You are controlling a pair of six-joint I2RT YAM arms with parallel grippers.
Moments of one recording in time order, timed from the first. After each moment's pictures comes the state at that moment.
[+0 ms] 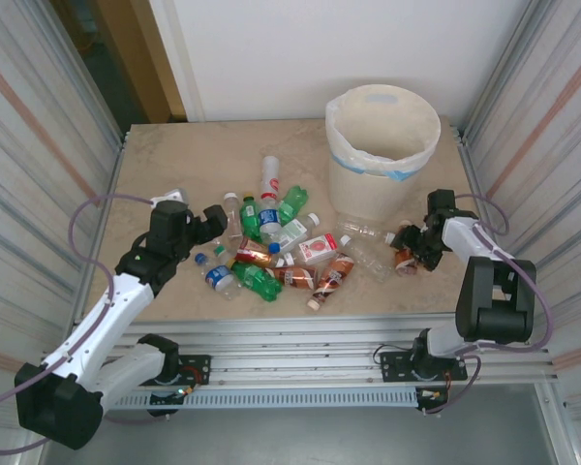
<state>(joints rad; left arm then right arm) -0.35 0.95 0.75 -0.40 -0.15 -0.61 -0.10 1.49 0.87 -0.74 -0.16 0.49</state>
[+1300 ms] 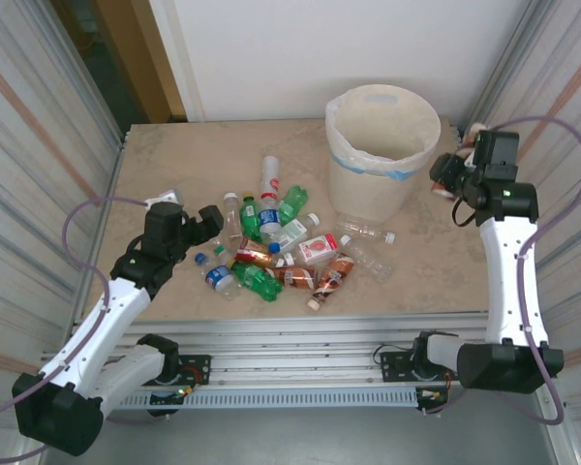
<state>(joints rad) -0.33 0.91 0.75 -0.42 -0.15 -0.61 -0.08 1.22 1.50 -0.94 0.00 0.40</state>
